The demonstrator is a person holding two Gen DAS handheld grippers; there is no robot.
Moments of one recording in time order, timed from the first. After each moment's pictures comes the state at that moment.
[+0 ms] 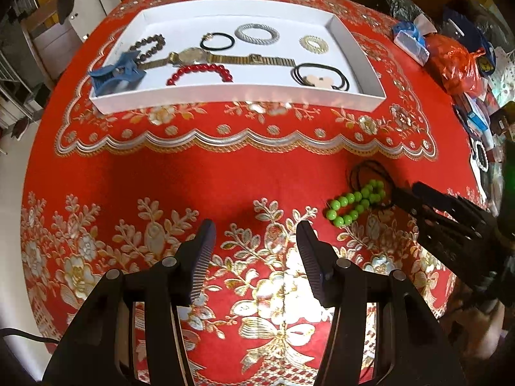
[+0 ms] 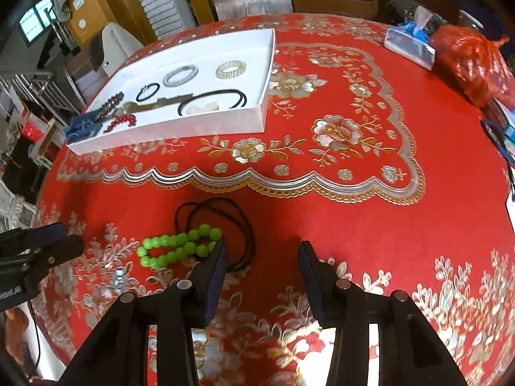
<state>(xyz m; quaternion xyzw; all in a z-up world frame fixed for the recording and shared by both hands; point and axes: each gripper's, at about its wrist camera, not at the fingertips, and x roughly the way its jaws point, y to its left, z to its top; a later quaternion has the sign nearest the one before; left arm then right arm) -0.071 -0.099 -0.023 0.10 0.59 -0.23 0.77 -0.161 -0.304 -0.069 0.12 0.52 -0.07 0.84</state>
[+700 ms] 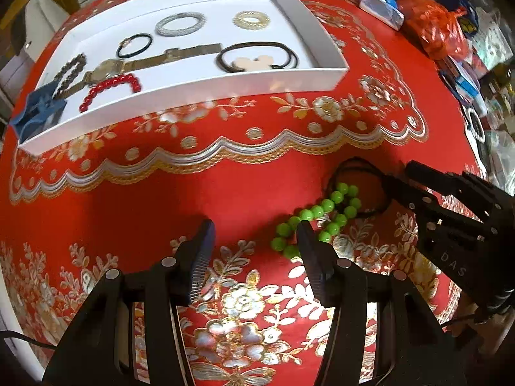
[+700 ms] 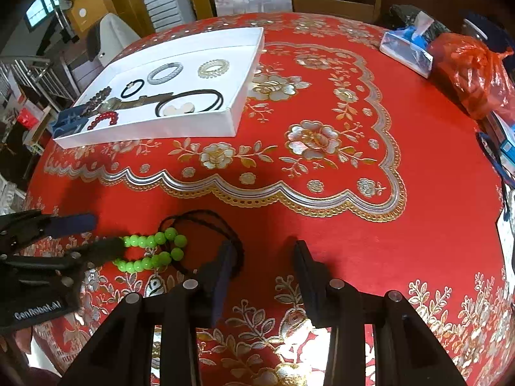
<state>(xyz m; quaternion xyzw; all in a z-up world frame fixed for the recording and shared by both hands) -0.074 -0.170 -0.055 0.16 0.59 -0.29 0.74 -0.161 -0.325 -0.068 0.09 0.52 -0.07 0.85</state>
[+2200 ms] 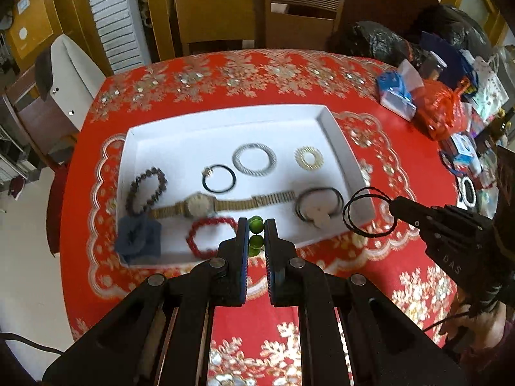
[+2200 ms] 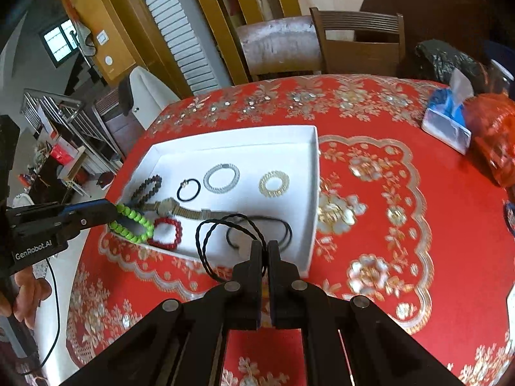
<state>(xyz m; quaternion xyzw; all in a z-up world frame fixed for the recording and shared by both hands) 0.042 -0.134 0.063 0.13 0.51 -0.28 0.80 -0.072 -0.316 0.020 0.15 0.44 -0.02 0.89</state>
